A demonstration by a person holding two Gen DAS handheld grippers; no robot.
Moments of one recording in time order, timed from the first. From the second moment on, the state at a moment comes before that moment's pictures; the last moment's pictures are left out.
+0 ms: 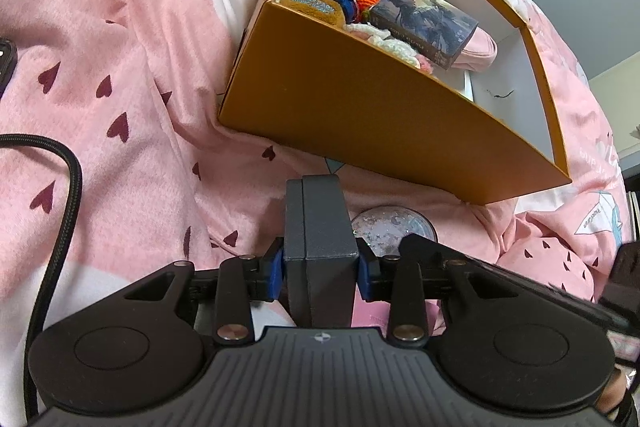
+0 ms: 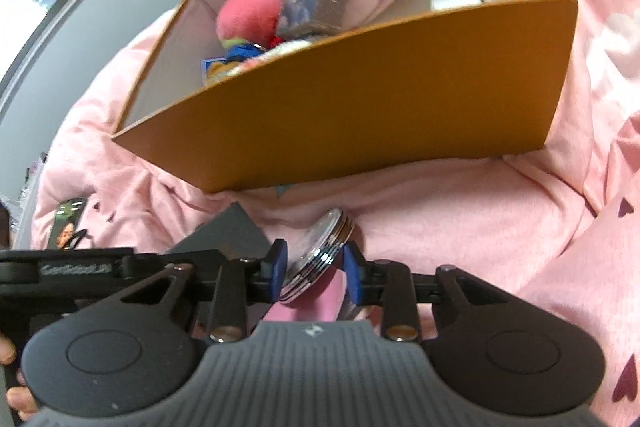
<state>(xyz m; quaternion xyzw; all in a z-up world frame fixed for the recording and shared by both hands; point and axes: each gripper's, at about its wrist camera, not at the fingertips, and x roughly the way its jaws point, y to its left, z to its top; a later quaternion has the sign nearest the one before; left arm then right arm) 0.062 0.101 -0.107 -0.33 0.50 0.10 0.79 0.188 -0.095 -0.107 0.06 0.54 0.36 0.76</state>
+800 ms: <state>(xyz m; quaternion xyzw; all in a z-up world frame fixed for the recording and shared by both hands) 0.054 0.108 -0.069 -0.29 0.46 0.09 0.83 0.180 -0.089 -0.091 0.04 0.52 0.39 0.76</state>
